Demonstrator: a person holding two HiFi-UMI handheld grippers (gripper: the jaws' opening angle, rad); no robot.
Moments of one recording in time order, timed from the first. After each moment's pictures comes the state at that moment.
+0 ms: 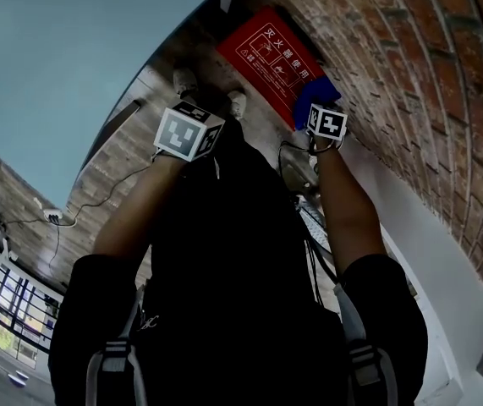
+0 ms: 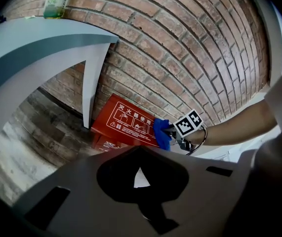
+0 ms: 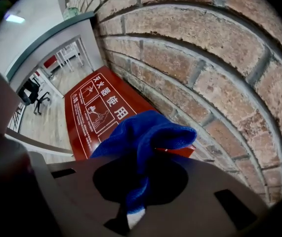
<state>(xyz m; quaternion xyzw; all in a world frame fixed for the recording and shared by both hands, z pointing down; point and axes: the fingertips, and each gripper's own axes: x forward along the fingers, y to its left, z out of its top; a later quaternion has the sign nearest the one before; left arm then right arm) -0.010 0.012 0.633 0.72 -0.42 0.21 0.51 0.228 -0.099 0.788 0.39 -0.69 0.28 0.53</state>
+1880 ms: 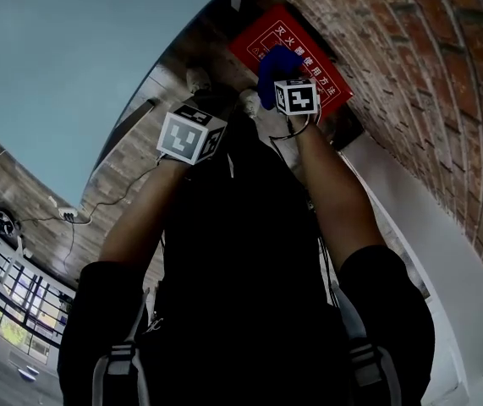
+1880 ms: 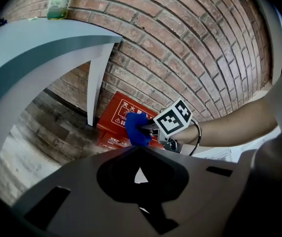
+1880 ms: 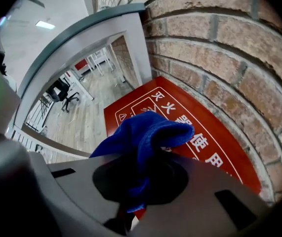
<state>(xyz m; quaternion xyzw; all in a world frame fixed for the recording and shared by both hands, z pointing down) -0.025 0.029 0.640 0.70 -0.43 0.24 0.52 0.055 -0.078 0.790 0.25 -0.79 0.28 0.49</state>
